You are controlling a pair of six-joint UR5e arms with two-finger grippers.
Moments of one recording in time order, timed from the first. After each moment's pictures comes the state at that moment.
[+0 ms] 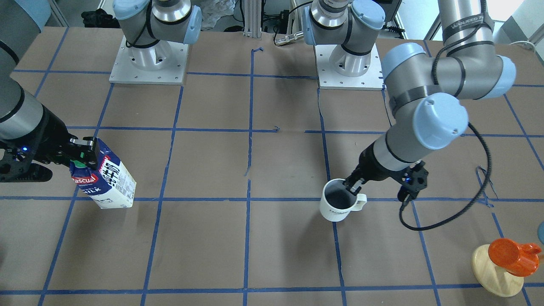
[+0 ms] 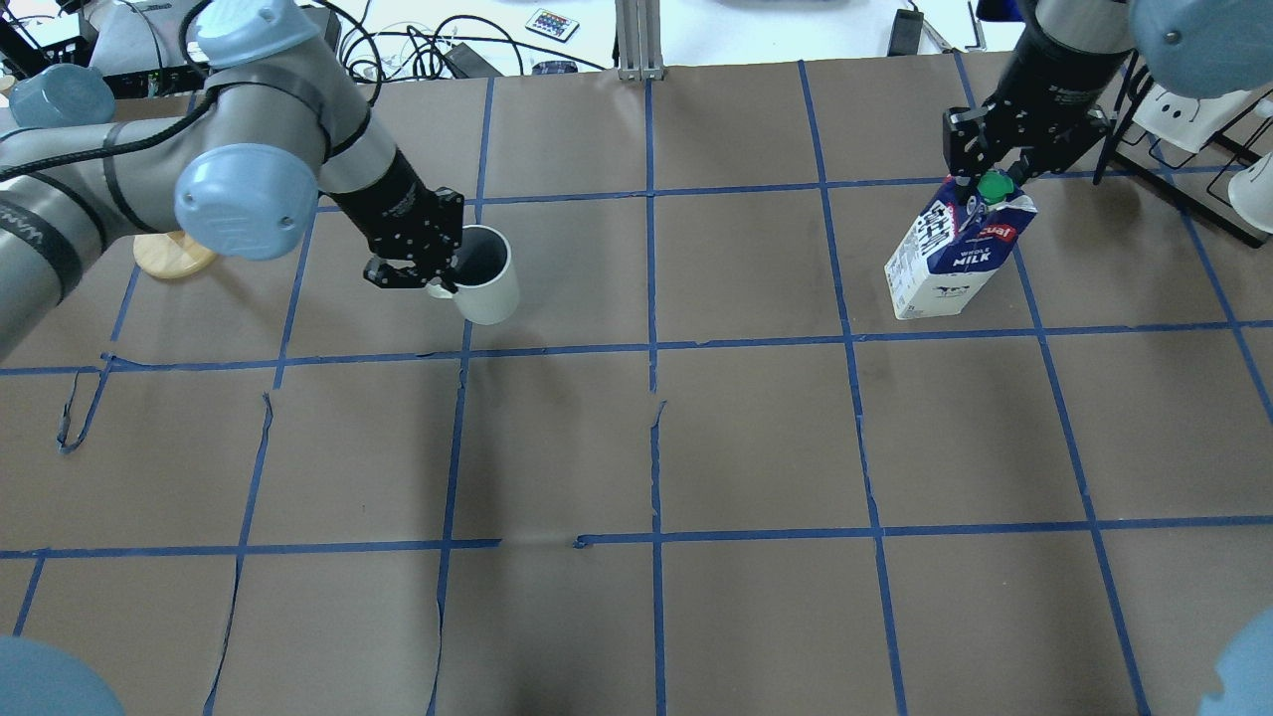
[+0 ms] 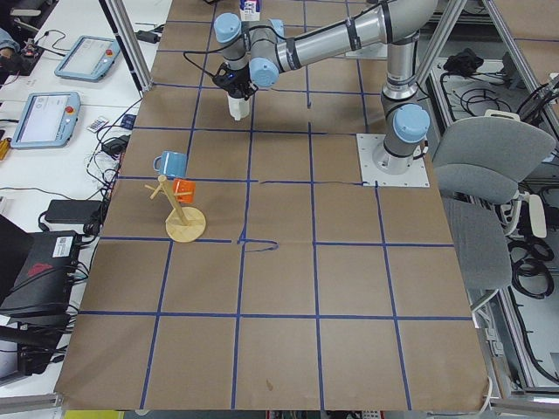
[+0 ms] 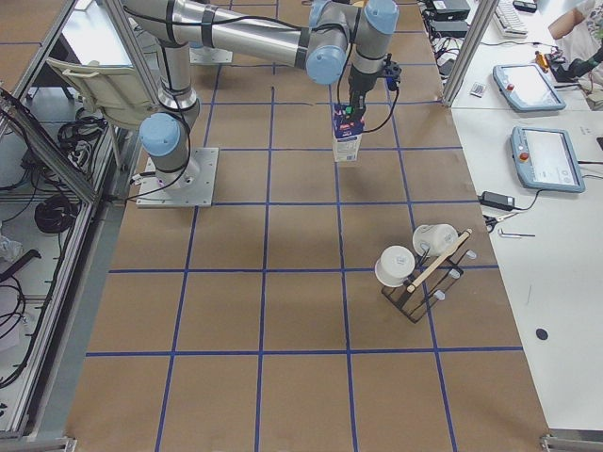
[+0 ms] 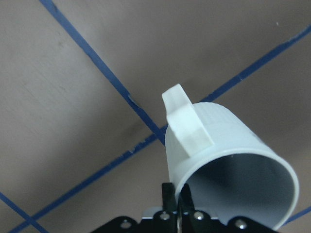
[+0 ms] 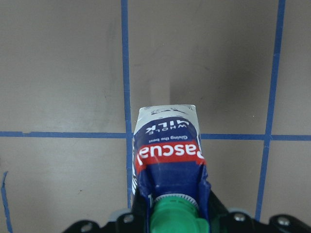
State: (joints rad) left arm -1.62 -1.87 -1.65 -1.27 1.40 -1.02; right arm 1.43 -1.31 1.45 -1.63 -1.54 -0.15
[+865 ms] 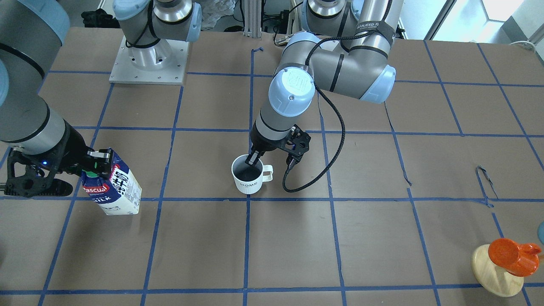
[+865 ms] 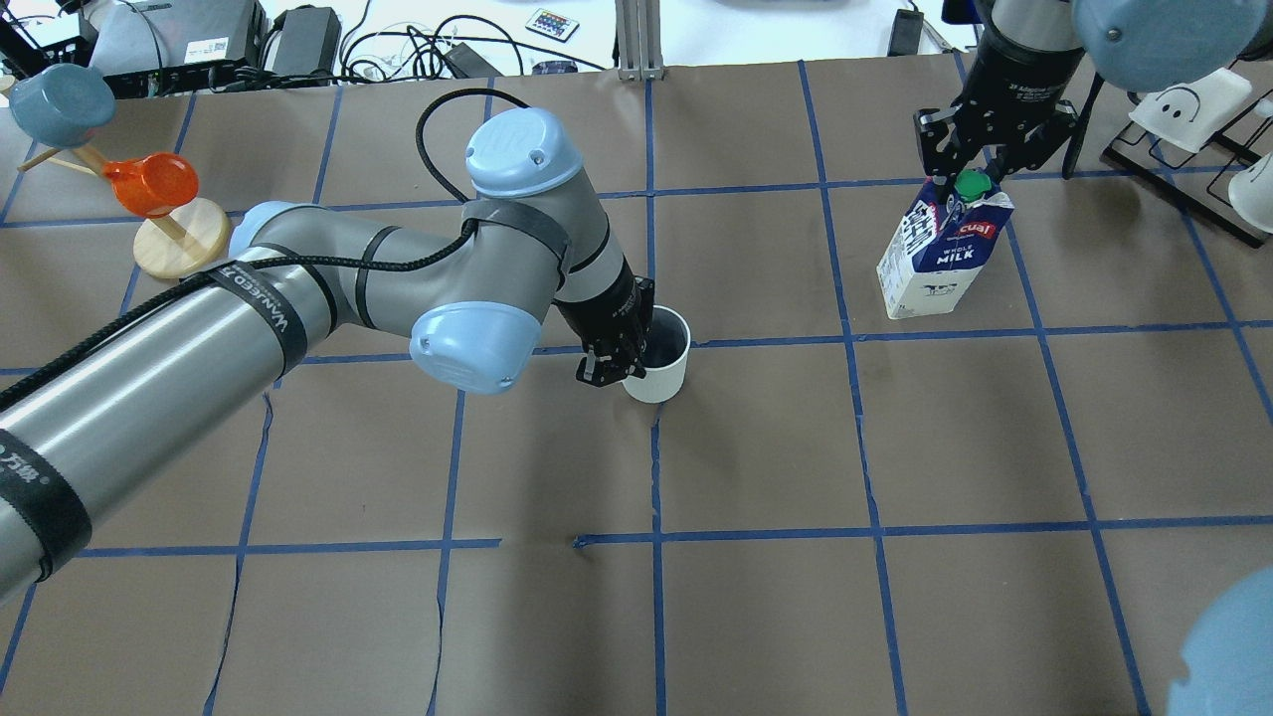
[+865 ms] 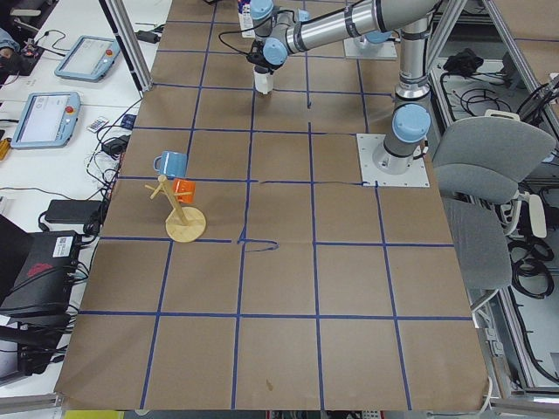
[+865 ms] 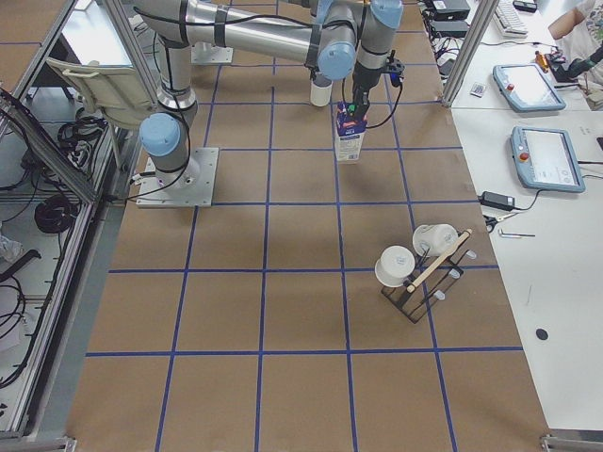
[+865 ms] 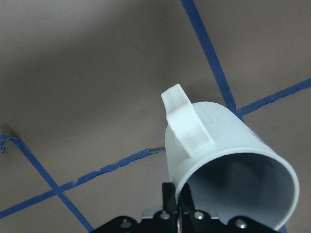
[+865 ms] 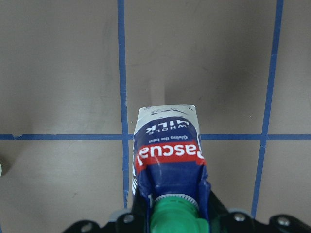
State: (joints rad) left arm -1.89 -1.89 -1.80 -1.06 1.33 -1.44; right arm 1.46 -1.29 1.44 -1.63 -1.59 -0.12
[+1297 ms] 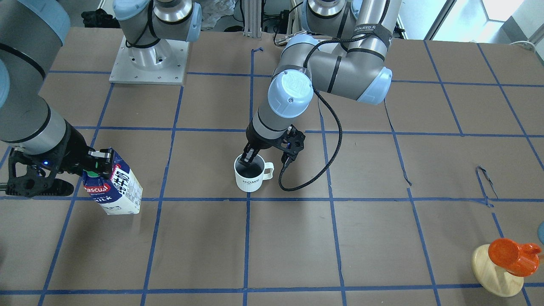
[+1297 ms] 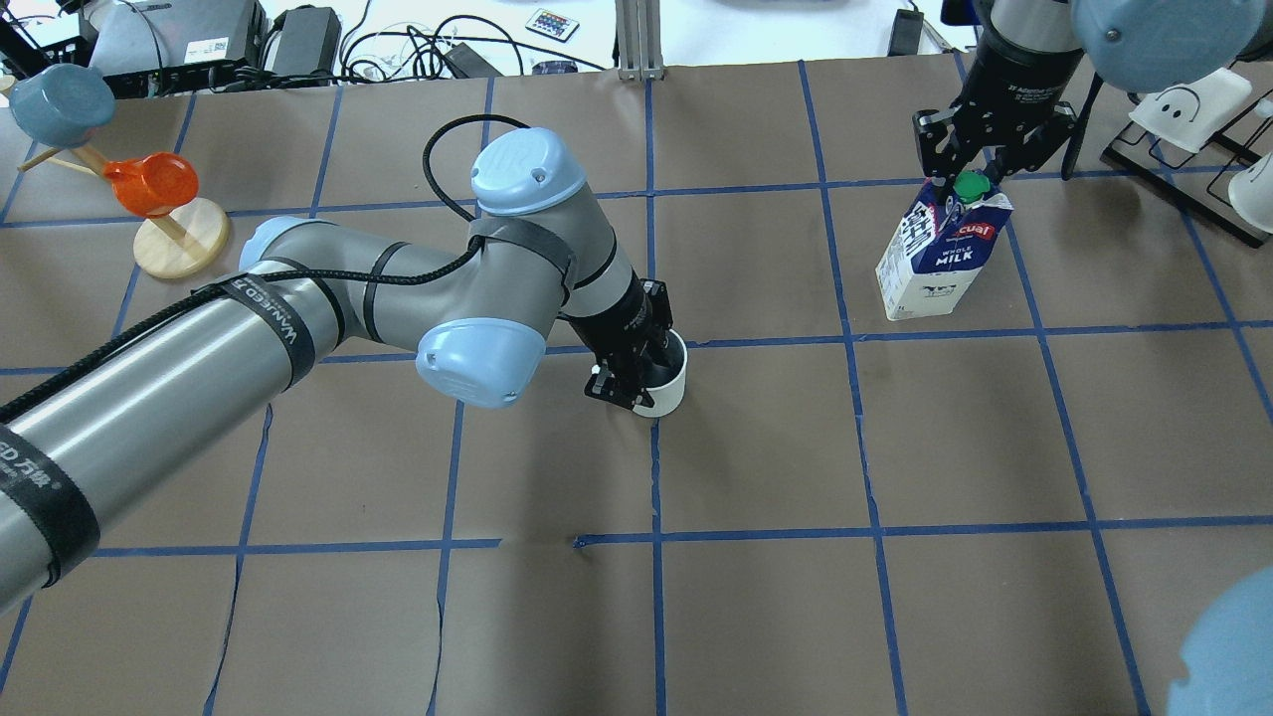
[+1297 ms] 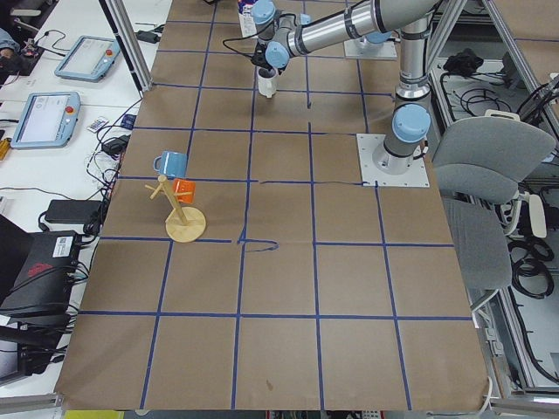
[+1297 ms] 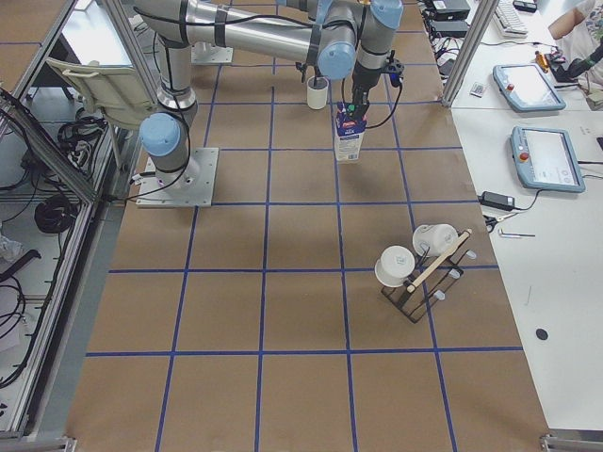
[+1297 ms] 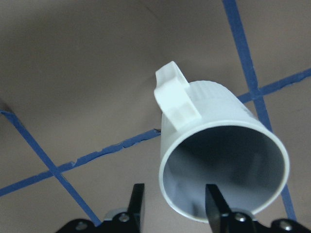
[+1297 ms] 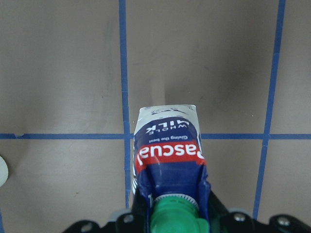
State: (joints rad) left arm -1.89 -1.88 -1.79 -1.06 1.28 -1.45; right arm 1.47 -1.29 1.44 -1.63 -1.58 -0.11
